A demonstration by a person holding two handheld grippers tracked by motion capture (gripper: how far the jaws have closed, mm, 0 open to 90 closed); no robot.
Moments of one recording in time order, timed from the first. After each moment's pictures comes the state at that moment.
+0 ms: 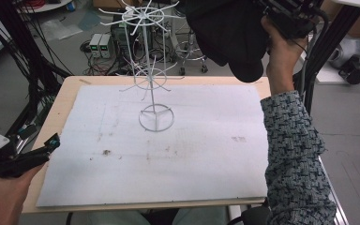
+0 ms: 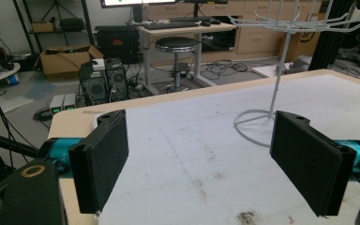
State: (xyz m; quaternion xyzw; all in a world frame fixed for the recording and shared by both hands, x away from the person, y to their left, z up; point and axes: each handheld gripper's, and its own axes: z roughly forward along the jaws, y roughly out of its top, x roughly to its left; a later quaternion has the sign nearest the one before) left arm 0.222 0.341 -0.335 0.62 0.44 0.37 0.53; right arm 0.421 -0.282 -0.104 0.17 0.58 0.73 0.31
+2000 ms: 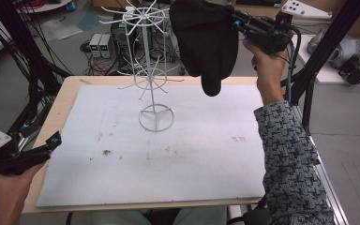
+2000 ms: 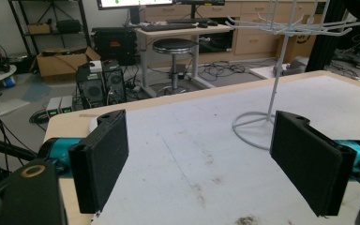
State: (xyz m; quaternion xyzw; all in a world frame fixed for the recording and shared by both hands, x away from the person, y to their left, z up) left arm 0.226 0.340 -0.334 0.62 0.44 0.37 0.53; right arm 0.442 -0.263 -0.146 0.19 0.65 0.70 0.23
